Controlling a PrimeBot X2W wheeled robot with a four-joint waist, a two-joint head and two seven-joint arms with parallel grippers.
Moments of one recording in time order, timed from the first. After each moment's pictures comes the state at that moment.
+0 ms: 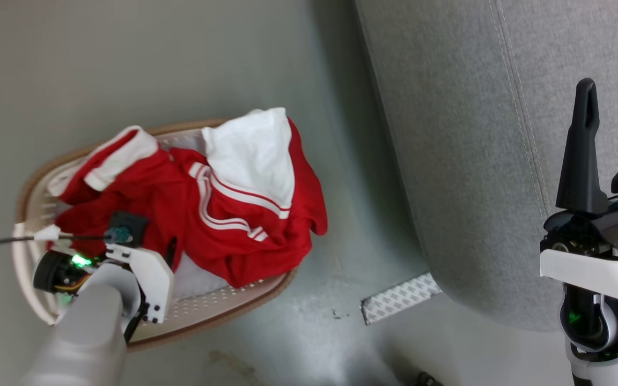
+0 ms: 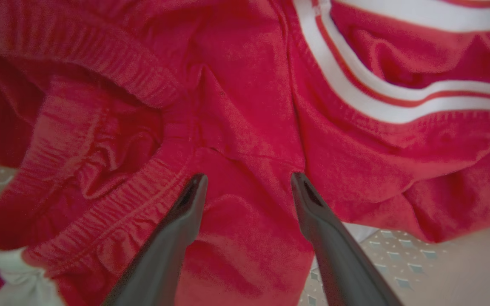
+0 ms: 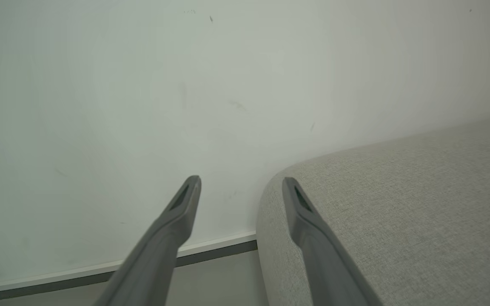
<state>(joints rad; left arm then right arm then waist) -0.80 0.21 -0.26 1.21 0.04 -0.13 -0.16 -0.41 -0.05 0.10 -0.16 0.53 0.13 -0.26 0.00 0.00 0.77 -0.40</state>
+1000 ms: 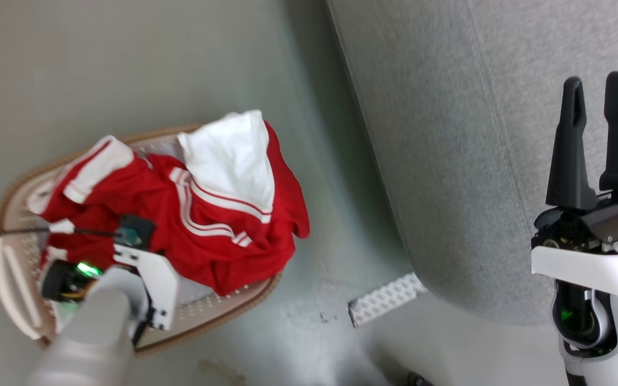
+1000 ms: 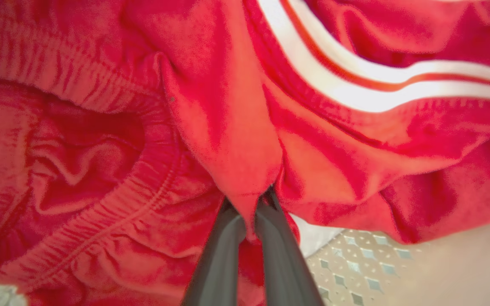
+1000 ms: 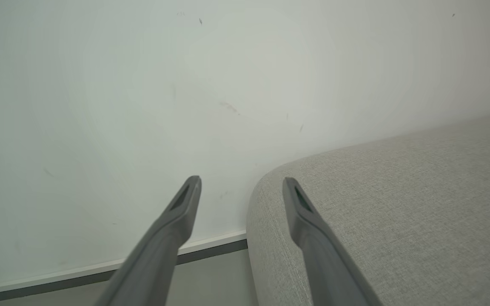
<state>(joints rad) -0.84 0.21 -0.42 1.28 -0.12 -0.13 -0.08 -0.43 -0.05 0.12 -0.12 0.55 0.13 -0.26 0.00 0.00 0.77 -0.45</state>
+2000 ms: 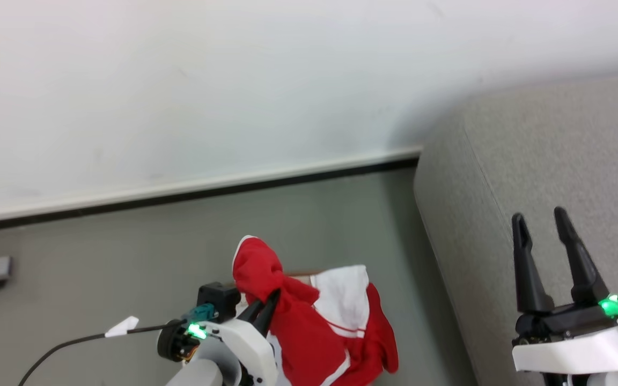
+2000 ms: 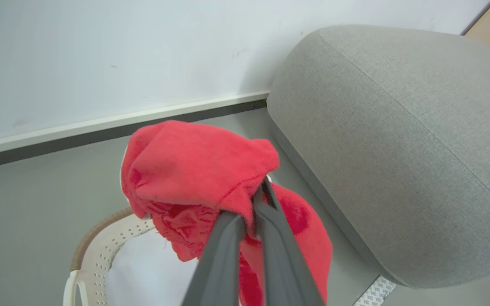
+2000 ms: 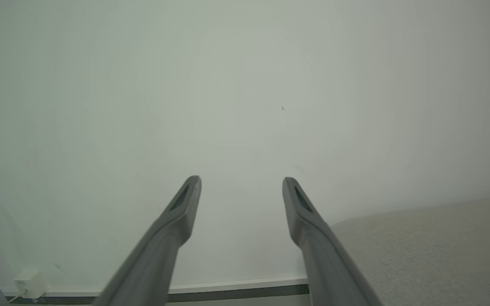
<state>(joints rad) -0.52 0.07 -0.59 0.89 -0.46 -0.13 -0.26 -0.16 -0.12 0.14 0.00 0.43 0.13 -0.26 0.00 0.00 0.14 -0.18</state>
